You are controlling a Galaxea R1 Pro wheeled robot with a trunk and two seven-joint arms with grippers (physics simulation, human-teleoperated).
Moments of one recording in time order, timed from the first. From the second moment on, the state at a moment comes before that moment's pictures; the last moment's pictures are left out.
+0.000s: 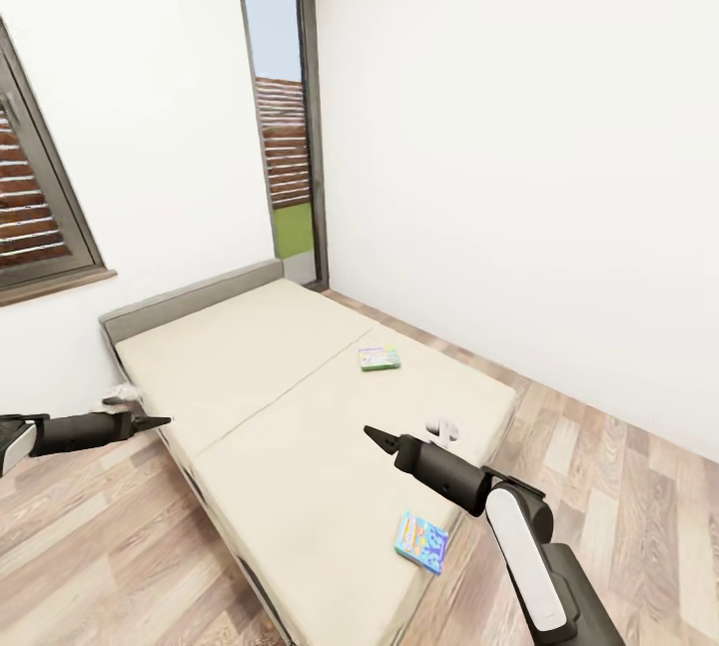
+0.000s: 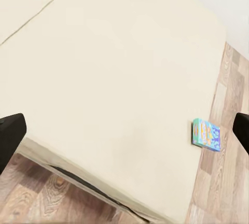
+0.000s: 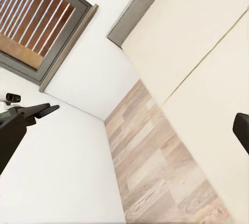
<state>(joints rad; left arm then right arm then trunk) -1.10 0.56 0.20 -0.01 -0.21 0.27 -1.05 -0.30 0.07 0.09 -1.48 -0.68 0.73 0.27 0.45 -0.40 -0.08</state>
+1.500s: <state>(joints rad) -1.10 0.56 0.20 -0.01 -0.21 0.27 -1.05 -0.30 0.07 0.09 -1.48 -0.68 0.73 0.27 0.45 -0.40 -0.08</state>
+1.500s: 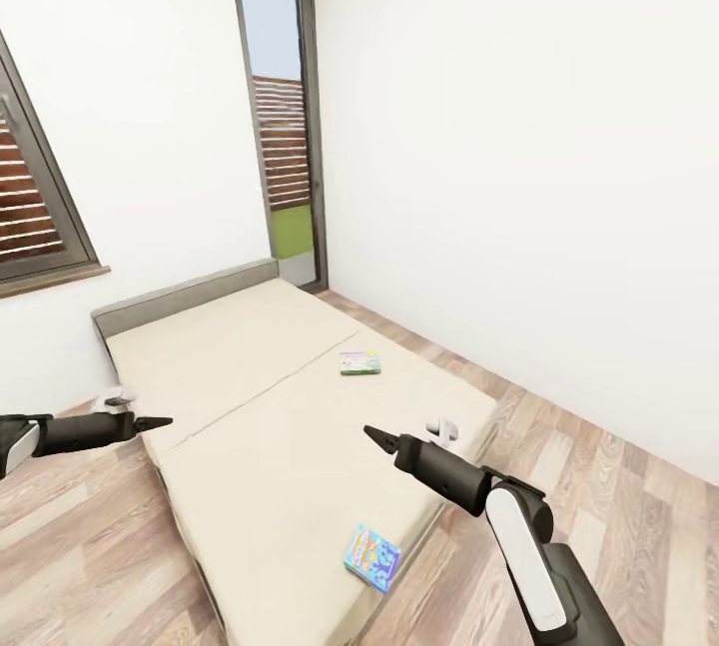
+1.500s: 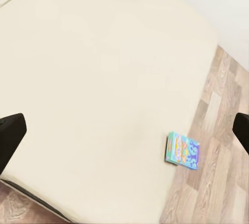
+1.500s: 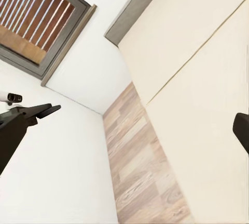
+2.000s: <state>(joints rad) -1.10 0.55 0.20 -0.01 -0.21 0.28 -1.04 -0.30 0.07 0.09 -1.48 -0.68 0.73 0.27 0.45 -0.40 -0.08</state>
